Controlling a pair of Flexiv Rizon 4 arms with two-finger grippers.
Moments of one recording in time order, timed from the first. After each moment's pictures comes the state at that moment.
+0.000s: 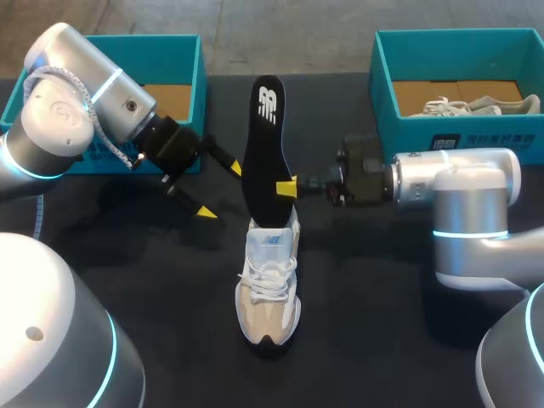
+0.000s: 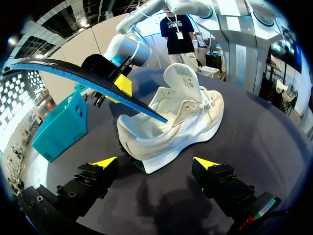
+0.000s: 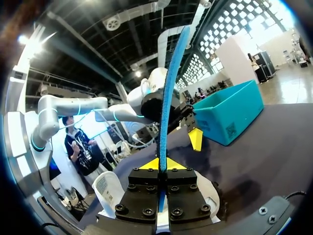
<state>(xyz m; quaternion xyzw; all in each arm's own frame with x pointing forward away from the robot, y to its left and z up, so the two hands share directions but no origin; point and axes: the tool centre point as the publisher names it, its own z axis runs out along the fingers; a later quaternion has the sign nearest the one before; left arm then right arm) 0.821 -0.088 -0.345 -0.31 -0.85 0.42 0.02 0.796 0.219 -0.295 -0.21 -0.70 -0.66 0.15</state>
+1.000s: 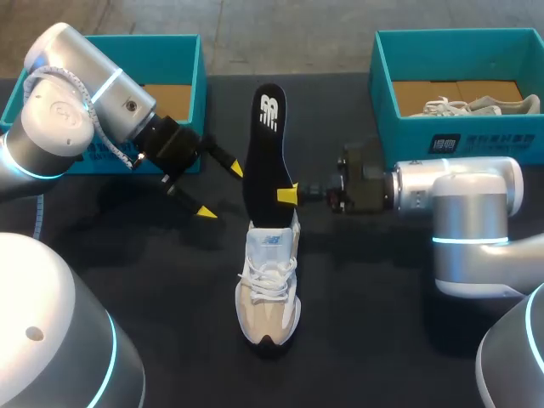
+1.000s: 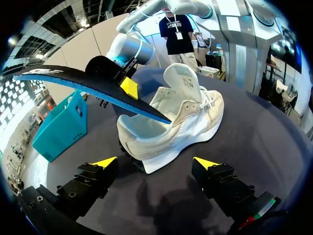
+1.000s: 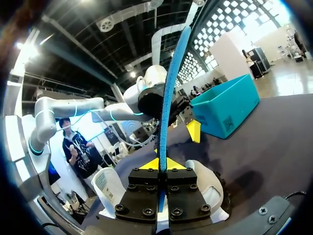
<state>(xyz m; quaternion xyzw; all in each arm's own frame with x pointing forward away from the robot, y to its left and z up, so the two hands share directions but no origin) 0.821 -0.088 -0.345 -0.31 -0.85 0.42 0.02 0.790 0.217 -0.305 -0.23 -0.70 -0.65 0.15</state>
